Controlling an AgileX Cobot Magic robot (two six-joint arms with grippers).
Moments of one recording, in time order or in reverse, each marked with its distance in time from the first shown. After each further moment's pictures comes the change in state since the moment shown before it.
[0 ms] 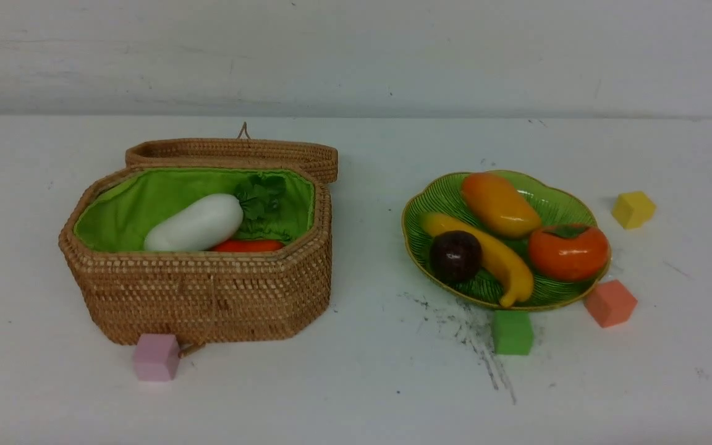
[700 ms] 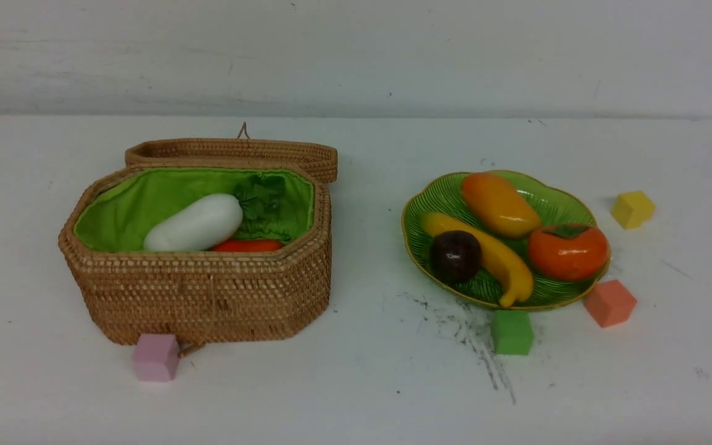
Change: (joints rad) right arm 0.000 0.000 0.000 0.000 -0.001 0.003; left arm -0.001 0.000 0.000 0.000 0.000 0.000
